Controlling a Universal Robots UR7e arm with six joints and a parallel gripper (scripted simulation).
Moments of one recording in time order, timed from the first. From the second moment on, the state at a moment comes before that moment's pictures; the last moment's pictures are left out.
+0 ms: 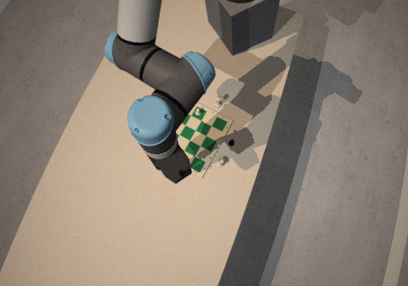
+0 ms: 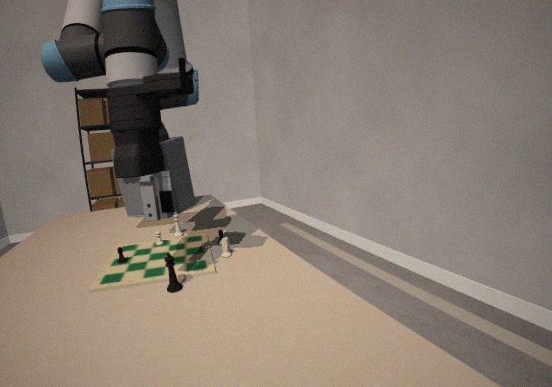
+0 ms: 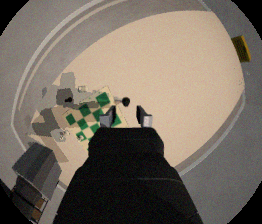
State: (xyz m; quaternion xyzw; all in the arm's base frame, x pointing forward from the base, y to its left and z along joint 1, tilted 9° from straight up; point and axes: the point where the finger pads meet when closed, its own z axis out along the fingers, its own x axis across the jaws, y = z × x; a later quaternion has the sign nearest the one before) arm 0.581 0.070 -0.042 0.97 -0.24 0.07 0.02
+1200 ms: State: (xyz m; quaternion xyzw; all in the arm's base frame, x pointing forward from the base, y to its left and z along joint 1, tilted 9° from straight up) arm 0.581 0.070 -0.044 0.97 -0.24 0.07 0.02
